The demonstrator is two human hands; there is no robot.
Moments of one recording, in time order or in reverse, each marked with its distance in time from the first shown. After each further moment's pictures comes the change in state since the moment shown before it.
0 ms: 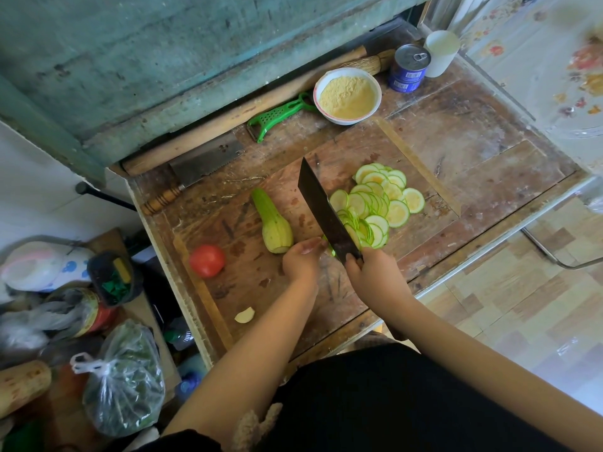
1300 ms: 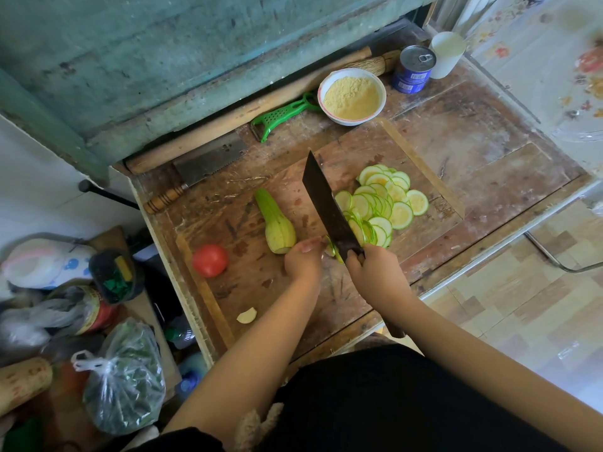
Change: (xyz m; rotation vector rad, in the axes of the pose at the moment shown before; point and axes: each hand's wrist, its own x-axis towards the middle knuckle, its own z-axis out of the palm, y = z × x) left_hand 0.005 0.004 -0.001 0.061 0.021 -0.049; right_hand 0.006 -0.008 -0.001 0.021 -0.020 0.043
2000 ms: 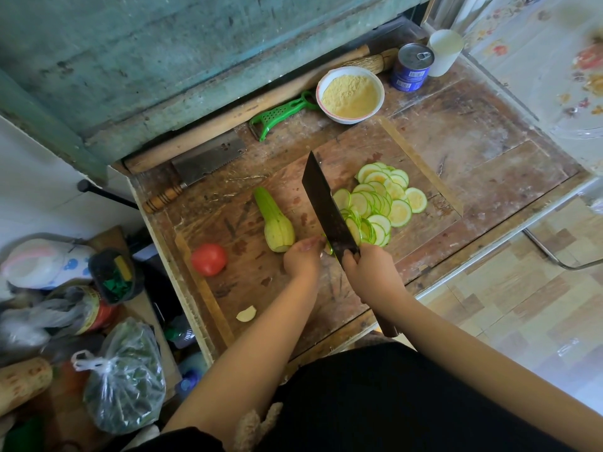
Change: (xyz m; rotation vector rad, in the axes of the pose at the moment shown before) left_hand 0.001 -0.001 0.002 -0.072 -0.005 -0.031; right_hand -0.005 -0.010 -0.002 0.044 -0.016 0.031
